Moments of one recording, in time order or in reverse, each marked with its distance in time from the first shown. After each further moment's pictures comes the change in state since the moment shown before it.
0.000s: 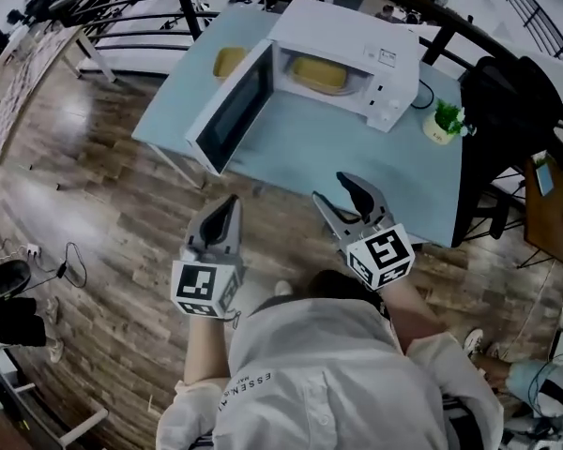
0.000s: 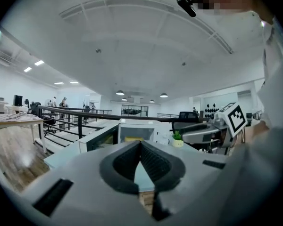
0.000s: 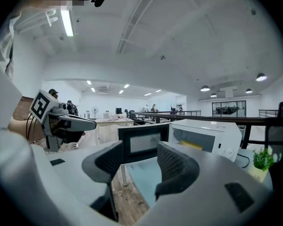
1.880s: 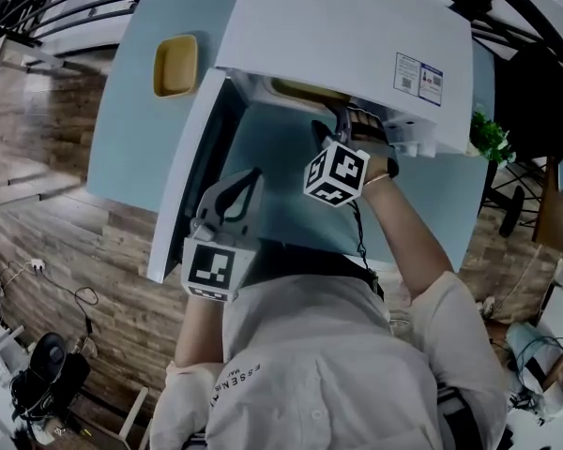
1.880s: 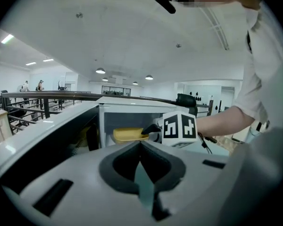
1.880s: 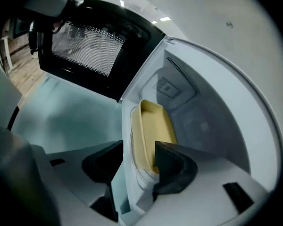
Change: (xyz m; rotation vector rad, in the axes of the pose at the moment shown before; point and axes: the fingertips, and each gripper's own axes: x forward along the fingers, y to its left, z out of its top) left arm 0.310 0.041 -0.023 0.053 0.234 -0.279; right arm 0.271 -0.276 -0.143 -0.689 0.753 -0.117
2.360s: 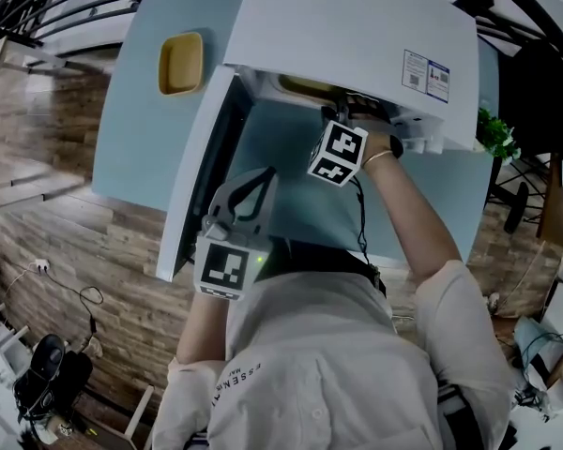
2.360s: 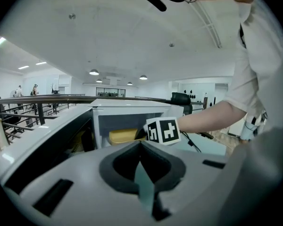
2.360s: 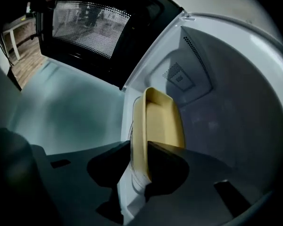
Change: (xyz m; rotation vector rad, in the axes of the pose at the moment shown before) left arm 0.002 -0.010 0.002 0.077 -0.009 -0.057; right arm 0.034 0.002 -0.013 -0.118 0.112 0.062
